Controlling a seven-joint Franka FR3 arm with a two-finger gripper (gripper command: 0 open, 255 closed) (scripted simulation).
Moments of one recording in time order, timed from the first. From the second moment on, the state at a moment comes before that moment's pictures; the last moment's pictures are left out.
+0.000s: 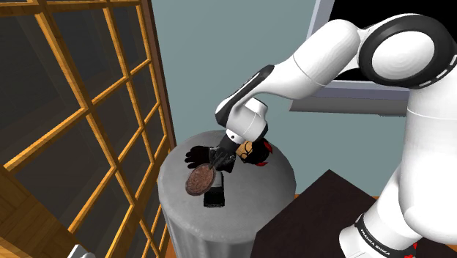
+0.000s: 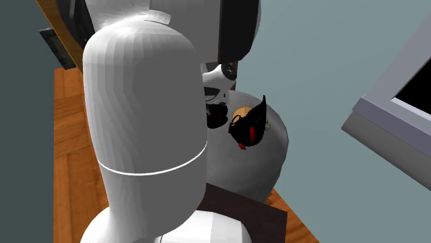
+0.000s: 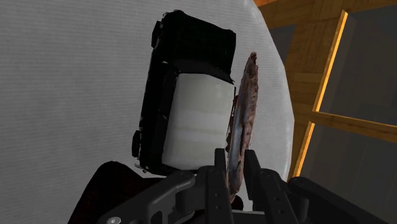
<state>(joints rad) 0.25 0.38 0.09 -2.23 1.22 2.68 -0.40</state>
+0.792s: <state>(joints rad) 0.26 0.28 0.06 -2.25 1.11 2.64 -0.27</state>
